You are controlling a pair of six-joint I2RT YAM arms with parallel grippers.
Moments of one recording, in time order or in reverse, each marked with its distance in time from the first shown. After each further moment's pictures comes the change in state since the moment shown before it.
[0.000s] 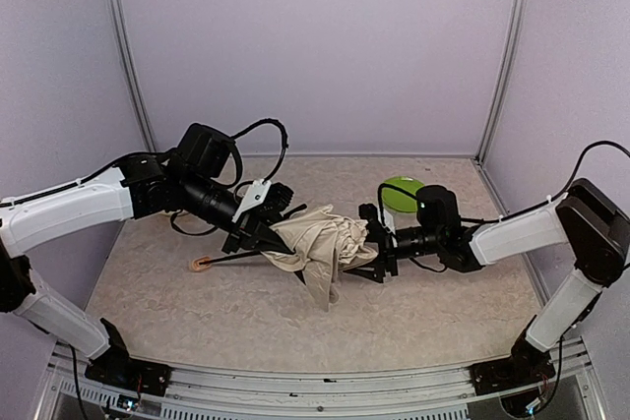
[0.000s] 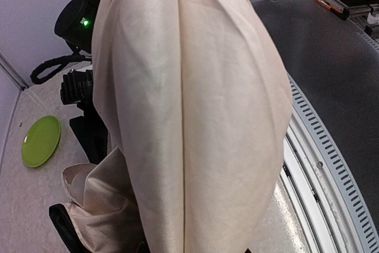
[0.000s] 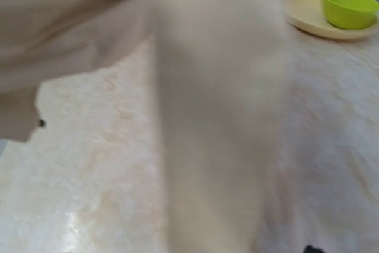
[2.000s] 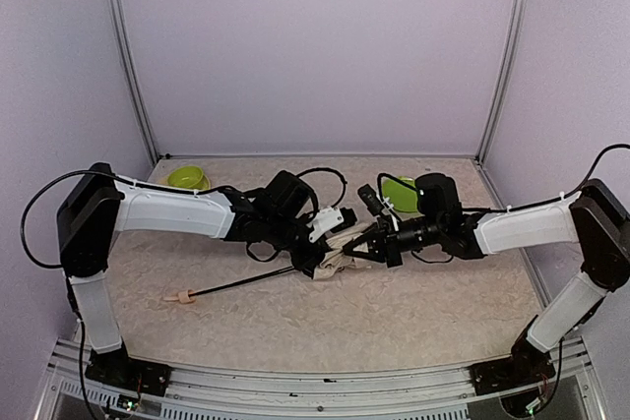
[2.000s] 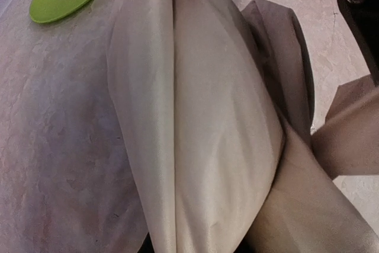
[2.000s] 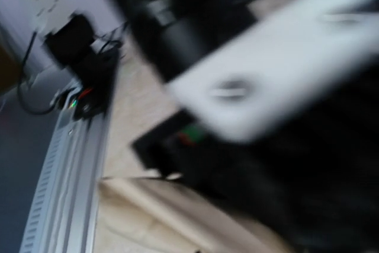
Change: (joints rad) left arm -0.100 0.492 0.093 0.286 -0.549 -0.436; right arm 0.007 -0.041 0.119 -0.232 -0.141 0.347
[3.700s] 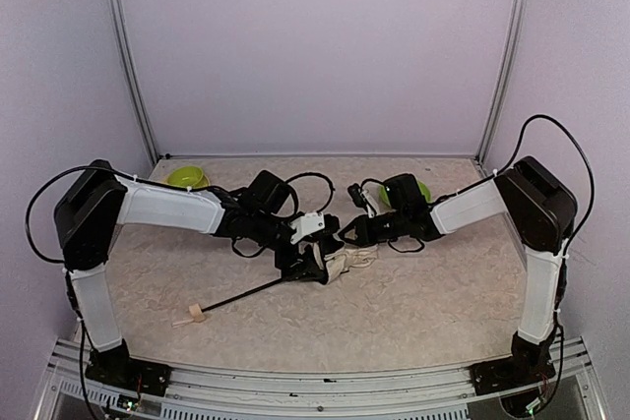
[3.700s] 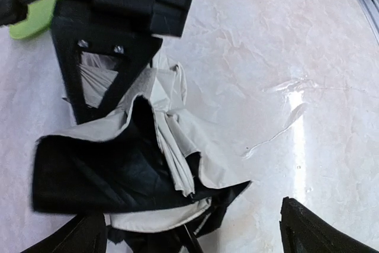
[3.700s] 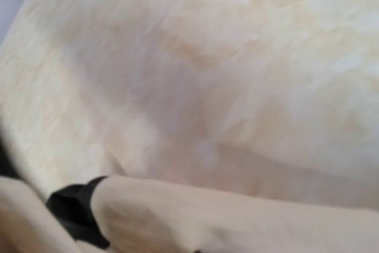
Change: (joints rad) left arm 0.114 0.041 -0.069 0.061 0.233 0.260; right arm -0.096 0.434 0.273 -0.067 0.339 0.317
